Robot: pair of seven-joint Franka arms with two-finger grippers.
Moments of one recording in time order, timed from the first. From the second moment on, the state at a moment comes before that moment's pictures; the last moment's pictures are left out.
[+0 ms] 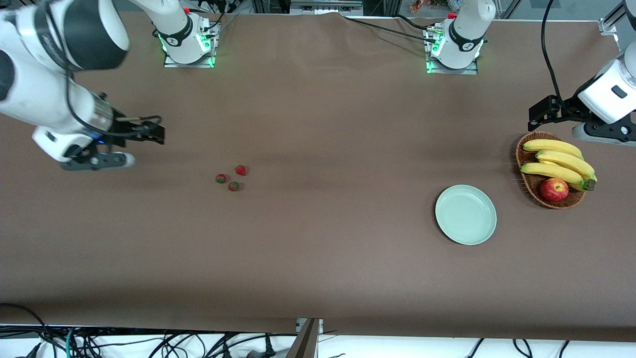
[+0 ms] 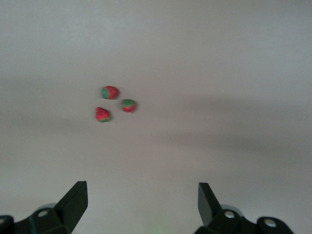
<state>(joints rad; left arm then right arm) 0.01 0.02 -0.04 -1.62 0.01 1.59 0.08 0.29 0.20 -0.08 -1.66 0.07 1.68 0.09</state>
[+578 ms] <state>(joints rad) 0.01 0.02 -0.04 -1.62 0.01 1.59 0.08 0.31 0.37 -0.03 -1.99 0.12 2.20 0.09</state>
